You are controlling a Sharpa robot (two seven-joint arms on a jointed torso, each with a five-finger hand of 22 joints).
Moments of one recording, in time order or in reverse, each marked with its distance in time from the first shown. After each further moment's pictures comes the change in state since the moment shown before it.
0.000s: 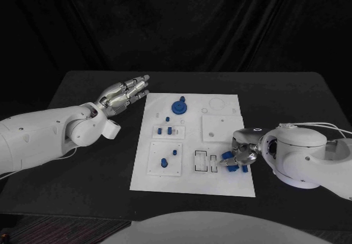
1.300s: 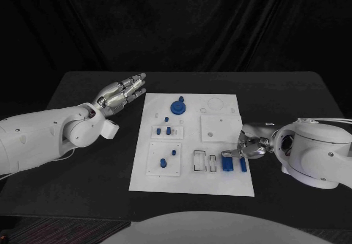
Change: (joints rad) left arm 0.001 -0.007 0.000 0.008 0.000 -0.034 0.011; left_hand -0.020 0.004 -0.010 0.015 -0.032 -0.016 -0.016 -0.010 -0.002 0.000 -0.014 0.000 0.000 0.002 -0.020 0.000 -0.001 0.000 0.000 -0.014 0.000 0.001; right arm 0.053 -0.094 -0.001 0.073 0.070 -0.068 0.001; right_hand -0.098 0.030 -0.006 0.006 -0.096 0.045 0.016 -0.078 -0.182 0.000 0.008 0.000 0.000 -0.001 0.007 0.000 0.000 0.000 0.000 0.000 0.010 -0.001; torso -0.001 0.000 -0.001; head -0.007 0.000
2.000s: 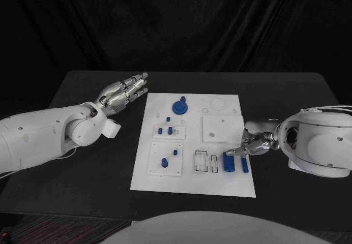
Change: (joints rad) left arm 0.000 -0.004 0.000 0.002 0.000 -0.001 0.002; left_hand -0.004 -0.004 0.000 0.000 0.000 0.000 0.000 0.000 0.000 0.004 -0.004 0.000 0.000 0.000 0.000 0.000 0.001 0.000 0.004 -0.004 0.000 0.000; right arm 0.070 0.006 0.000 -0.018 0.122 0.118 0.004; right_hand -0.006 0.007 0.005 -0.005 0.017 -0.020 0.006 -0.018 -0.038 0.000 0.000 0.000 0.000 0.000 0.000 0.000 0.000 0.000 0.000 0.000 0.000 0.000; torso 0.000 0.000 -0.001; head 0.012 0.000
